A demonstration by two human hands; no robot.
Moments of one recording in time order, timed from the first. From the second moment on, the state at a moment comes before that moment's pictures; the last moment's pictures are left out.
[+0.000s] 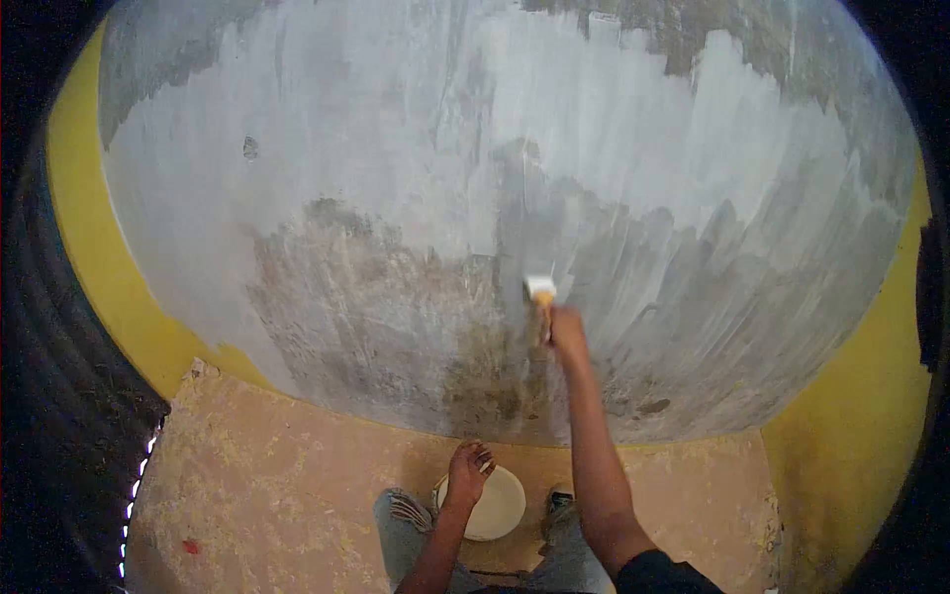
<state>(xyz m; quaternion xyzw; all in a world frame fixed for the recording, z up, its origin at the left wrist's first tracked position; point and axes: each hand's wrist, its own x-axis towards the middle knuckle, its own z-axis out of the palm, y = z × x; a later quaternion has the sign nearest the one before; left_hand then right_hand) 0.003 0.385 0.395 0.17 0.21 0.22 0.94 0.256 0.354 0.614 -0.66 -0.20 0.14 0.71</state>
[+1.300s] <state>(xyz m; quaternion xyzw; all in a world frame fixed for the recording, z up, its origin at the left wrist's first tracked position) -0.050 0.419 0.430 0.11 0.20 0.23 0.95 0.237 0.437 0.734 -0.49 -0.21 0.29 0.79</state>
